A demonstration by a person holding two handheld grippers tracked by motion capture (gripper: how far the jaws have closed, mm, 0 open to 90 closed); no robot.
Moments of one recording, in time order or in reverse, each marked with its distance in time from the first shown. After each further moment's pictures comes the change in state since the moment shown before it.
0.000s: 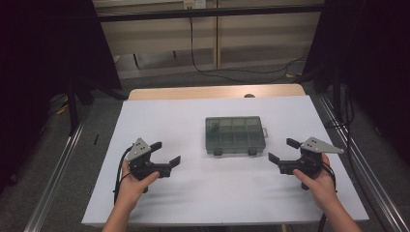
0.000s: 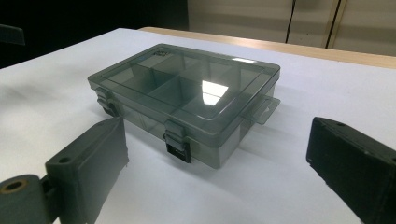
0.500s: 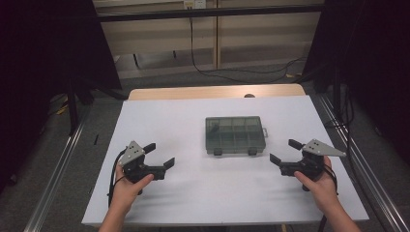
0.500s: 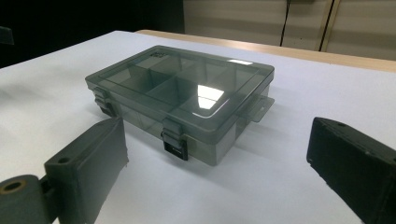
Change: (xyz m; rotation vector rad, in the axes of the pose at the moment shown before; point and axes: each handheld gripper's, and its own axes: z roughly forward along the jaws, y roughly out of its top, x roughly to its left) left arm 0.006 -0.006 -0.013 -0.013 0.023 0.023; right arm 0.001 -0.003 -0.005 -0.016 -0.018 -0.008
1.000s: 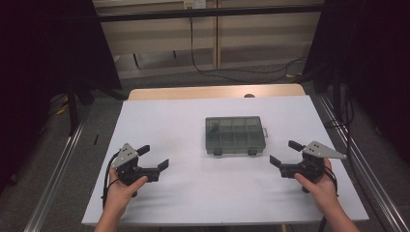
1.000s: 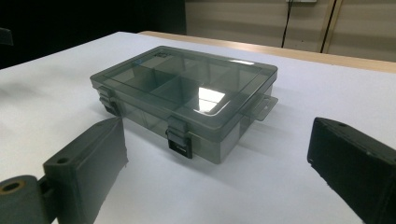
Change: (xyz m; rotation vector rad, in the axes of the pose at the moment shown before) left arm 0.008 -0.007 -0.013 0.000 0.018 -0.007; right arm 0.003 -0.003 -0.003 -0.011 0.004 -0.005
